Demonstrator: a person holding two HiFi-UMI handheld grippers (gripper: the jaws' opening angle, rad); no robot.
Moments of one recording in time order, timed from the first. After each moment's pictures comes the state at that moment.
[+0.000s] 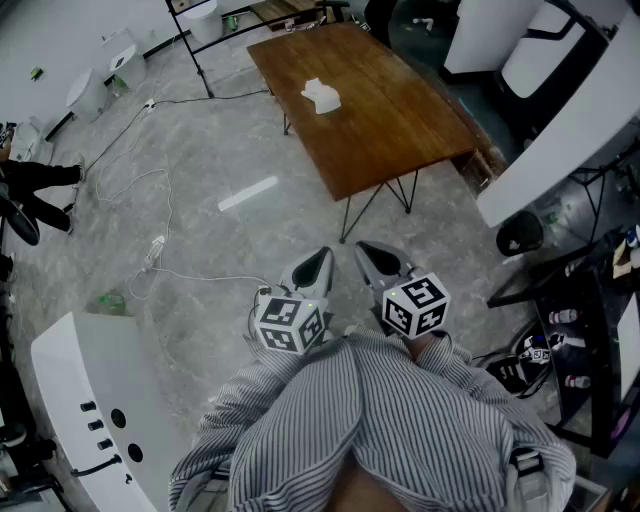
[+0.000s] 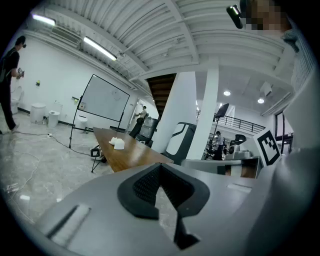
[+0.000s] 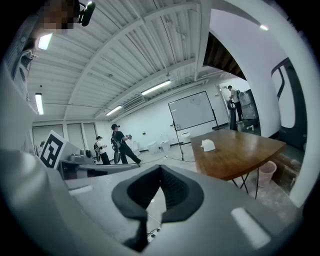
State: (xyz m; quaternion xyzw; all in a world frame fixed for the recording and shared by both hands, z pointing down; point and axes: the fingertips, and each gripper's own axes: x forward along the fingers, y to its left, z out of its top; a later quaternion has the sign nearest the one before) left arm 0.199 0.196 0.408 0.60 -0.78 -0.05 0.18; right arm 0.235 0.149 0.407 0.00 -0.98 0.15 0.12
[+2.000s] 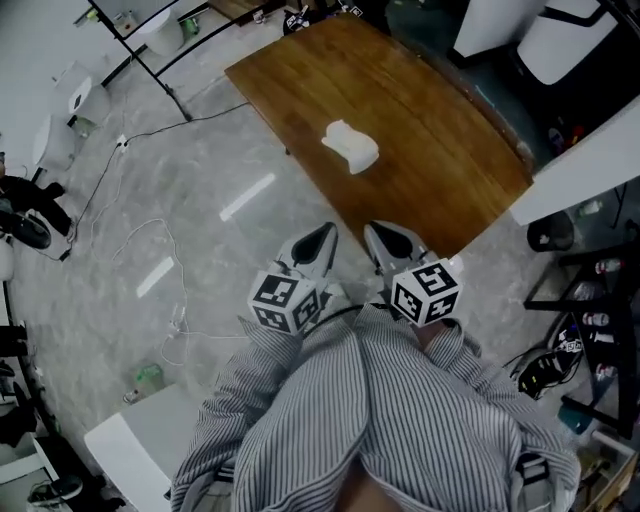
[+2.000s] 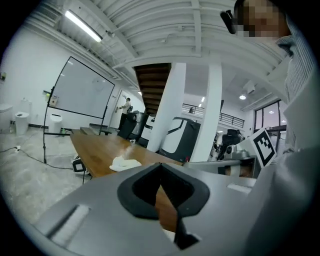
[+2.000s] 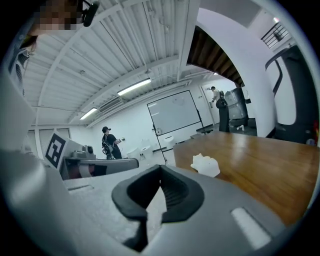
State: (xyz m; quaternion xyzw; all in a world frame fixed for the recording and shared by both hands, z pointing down) left arm -0.169 0.007 0.416 0.70 -0.69 -0.01 0.18; right arm -0.114 -0.033 0.426 0.11 -0.97 0.18 0.11
